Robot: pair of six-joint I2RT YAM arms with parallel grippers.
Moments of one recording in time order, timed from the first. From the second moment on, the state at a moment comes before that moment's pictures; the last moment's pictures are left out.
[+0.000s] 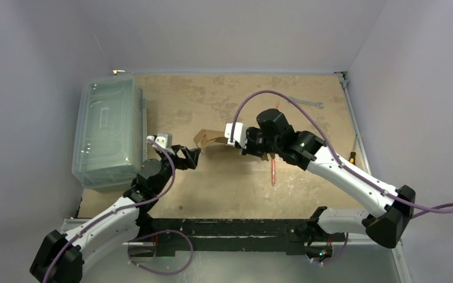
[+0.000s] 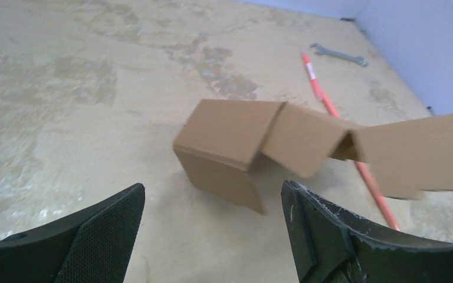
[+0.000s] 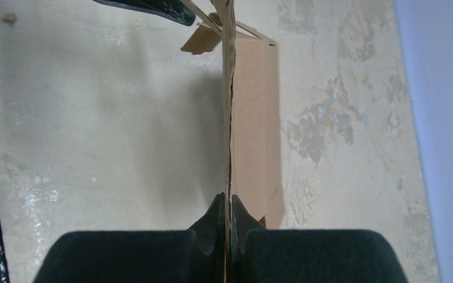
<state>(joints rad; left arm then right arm) -0.59 0.73 0.18 0.51 -0.18 -0.37 0.82 1.24 1.17 -0.58 -0.16 -0.62</state>
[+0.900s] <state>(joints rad) -0.59 0.65 0.34 0.19 -0.27 -0.40 0.78 1.10 1.29 -0.86 -0.25 -0.76</state>
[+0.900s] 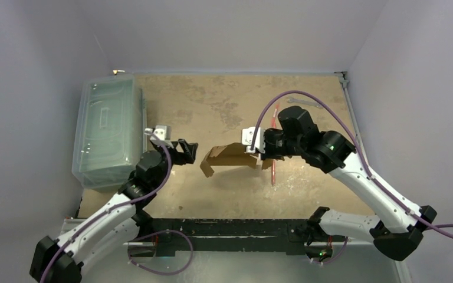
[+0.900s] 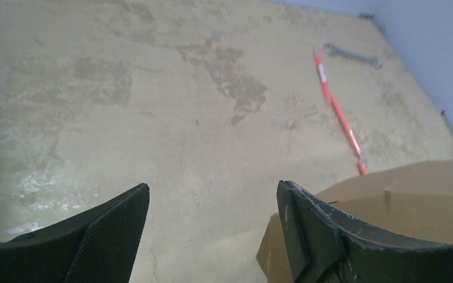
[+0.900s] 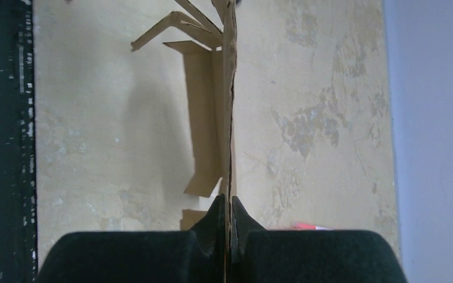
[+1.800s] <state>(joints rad) -0.59 0.93 0.25 0.36 -0.13 -0.47 0.77 1.49 1.33 -0.74 -0.22 -0.71</state>
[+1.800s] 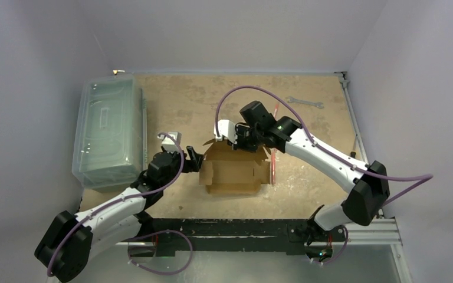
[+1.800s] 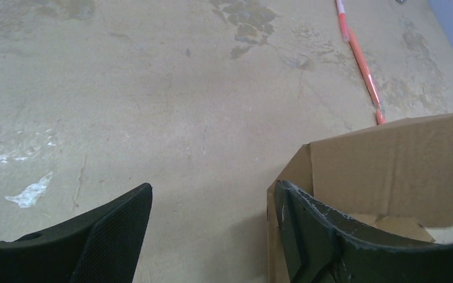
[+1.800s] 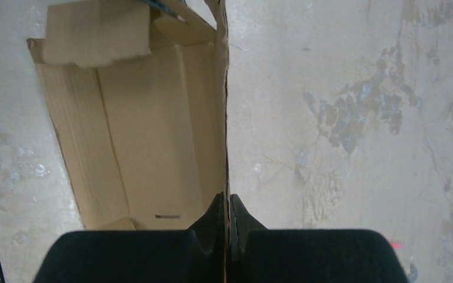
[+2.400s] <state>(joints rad) -0.58 0.88 0.21 0.37 -0.15 -0.54 0.77 1.28 1.11 -0.54 -0.11 -0.74</state>
